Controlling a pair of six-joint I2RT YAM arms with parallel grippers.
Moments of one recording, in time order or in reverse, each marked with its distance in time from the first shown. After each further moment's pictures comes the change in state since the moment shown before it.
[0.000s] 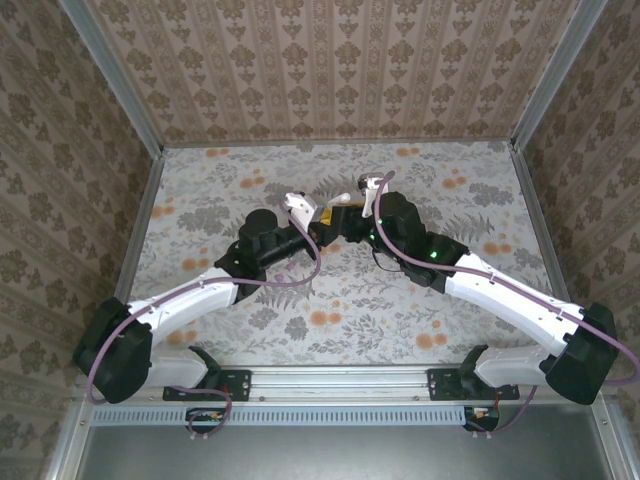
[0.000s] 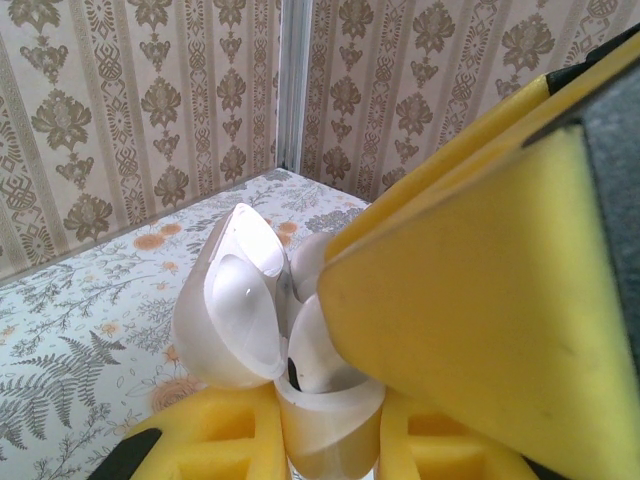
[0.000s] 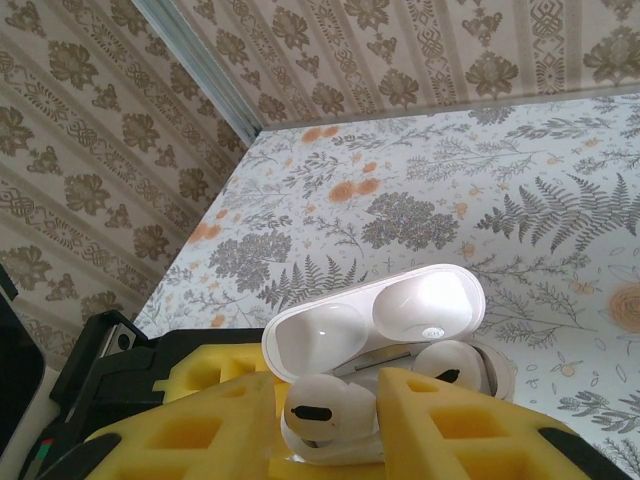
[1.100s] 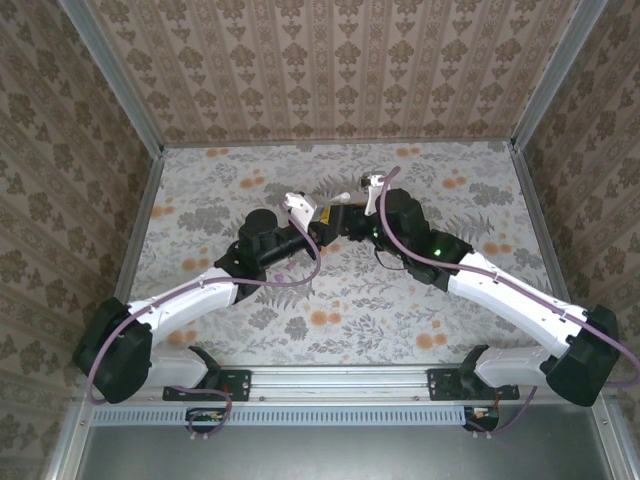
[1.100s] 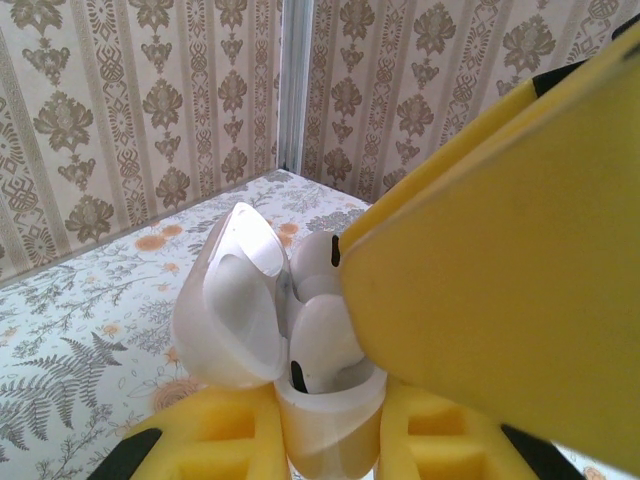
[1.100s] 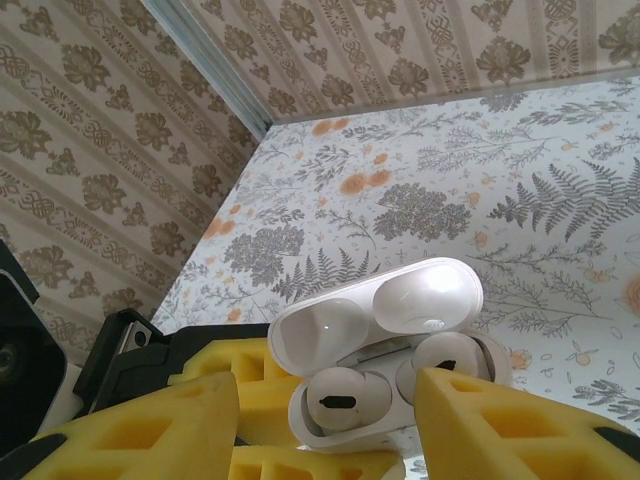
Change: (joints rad) left arm 0.000 0.000 0.000 0.000 0.000 0.001; right arm -0.025 -0.010 0.014 -0.027 -0.054 0.035
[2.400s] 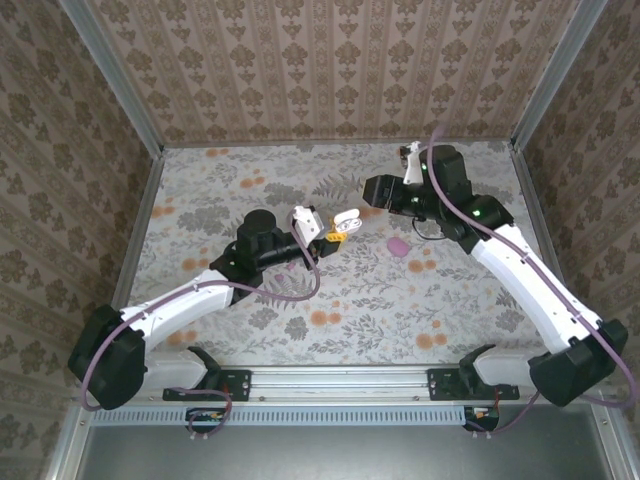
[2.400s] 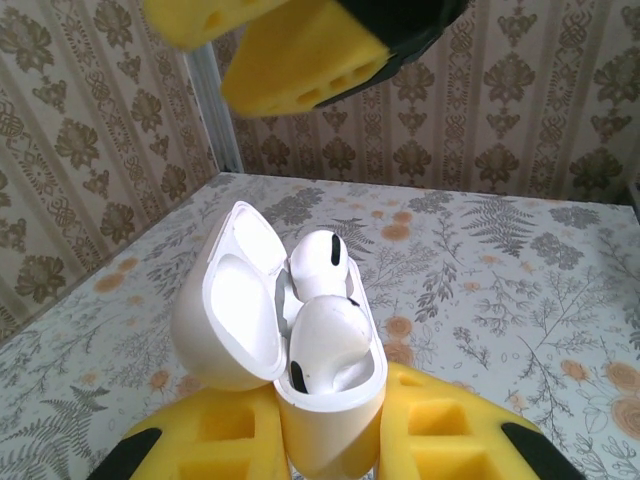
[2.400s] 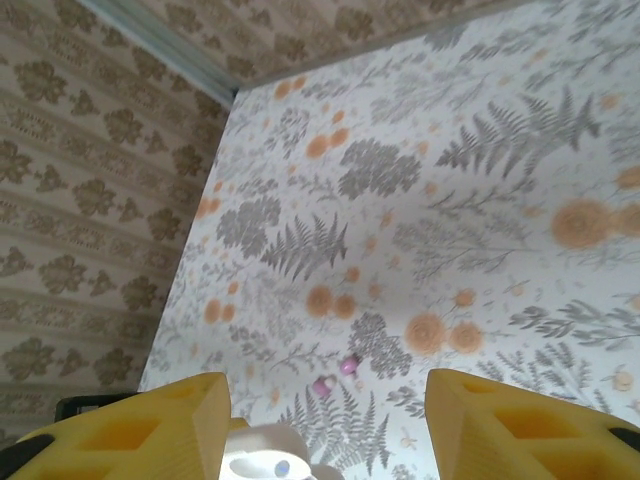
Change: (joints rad) left arm 0.000 -0.042 0.000 -0.102 0.175 0.275; right arm -0.322 0.050 0.250 -0.390 -0.381 0.026
